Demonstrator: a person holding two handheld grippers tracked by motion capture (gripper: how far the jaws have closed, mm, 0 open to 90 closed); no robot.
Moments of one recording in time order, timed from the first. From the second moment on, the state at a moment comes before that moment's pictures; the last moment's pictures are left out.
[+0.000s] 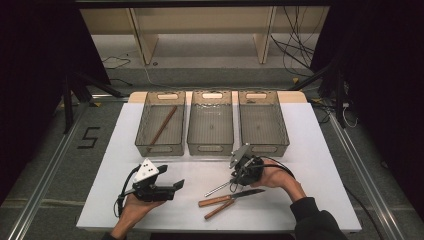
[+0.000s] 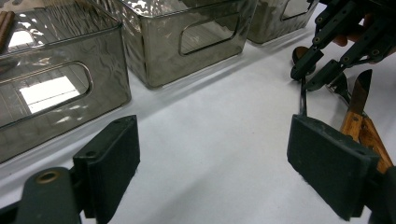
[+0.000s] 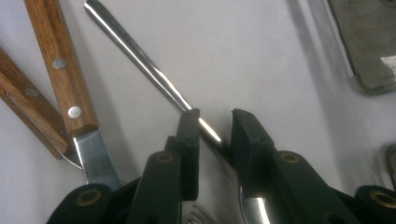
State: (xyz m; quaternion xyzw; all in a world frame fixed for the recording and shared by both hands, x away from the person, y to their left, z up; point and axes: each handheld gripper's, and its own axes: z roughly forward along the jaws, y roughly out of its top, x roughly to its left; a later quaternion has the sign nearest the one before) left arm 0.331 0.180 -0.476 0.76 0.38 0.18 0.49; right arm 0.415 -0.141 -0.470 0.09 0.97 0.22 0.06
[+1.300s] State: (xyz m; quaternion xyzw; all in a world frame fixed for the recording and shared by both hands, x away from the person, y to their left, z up) left arm 0.332 0.179 -0.477 0.77 0.39 0.18 0.48; right arm 0.429 -0.144 -0.470 0.10 0.96 0.25 0.08
